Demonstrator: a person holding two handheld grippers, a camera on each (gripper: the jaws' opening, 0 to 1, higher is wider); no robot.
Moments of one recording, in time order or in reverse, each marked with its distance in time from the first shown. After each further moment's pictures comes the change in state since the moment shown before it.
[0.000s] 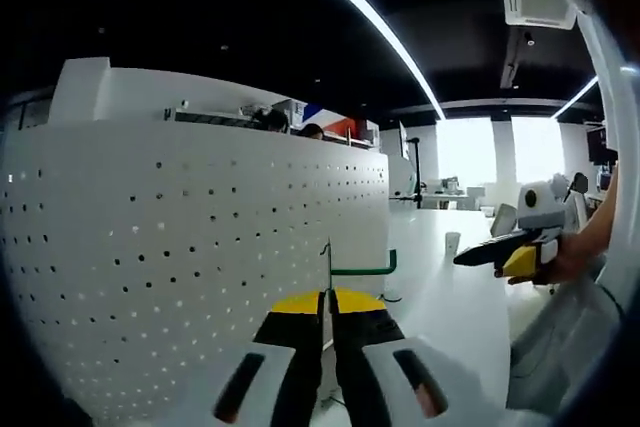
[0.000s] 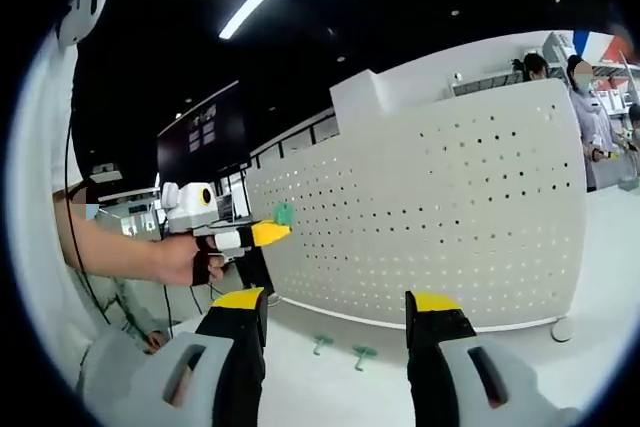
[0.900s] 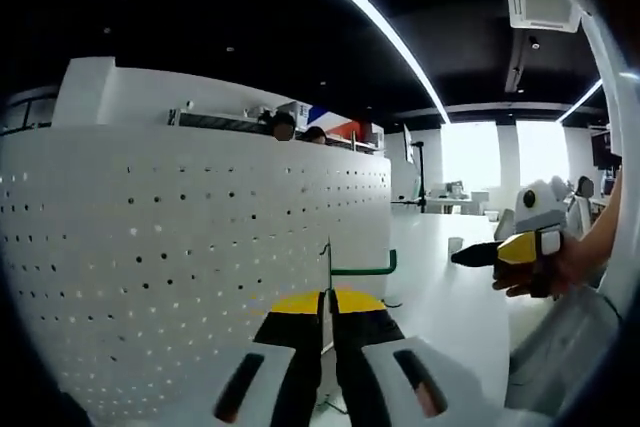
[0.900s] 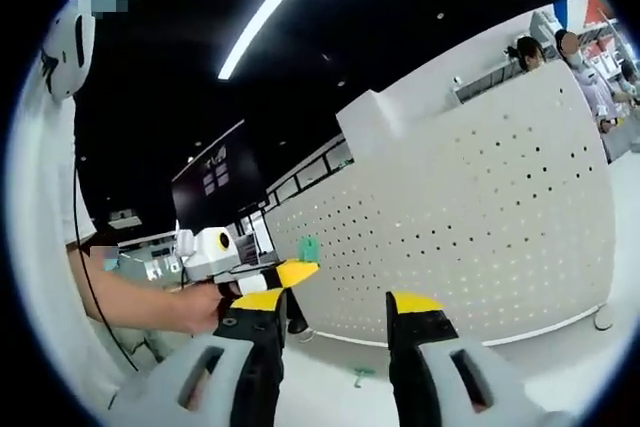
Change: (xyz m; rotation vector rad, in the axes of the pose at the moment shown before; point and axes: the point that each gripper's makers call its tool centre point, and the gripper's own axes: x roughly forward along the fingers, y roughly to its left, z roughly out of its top) left arm 0.002 -0.006 0.004 -0.013 -0.010 0.021; right arm 0.025 0.025 0.029 0.126 -0.116 0.107
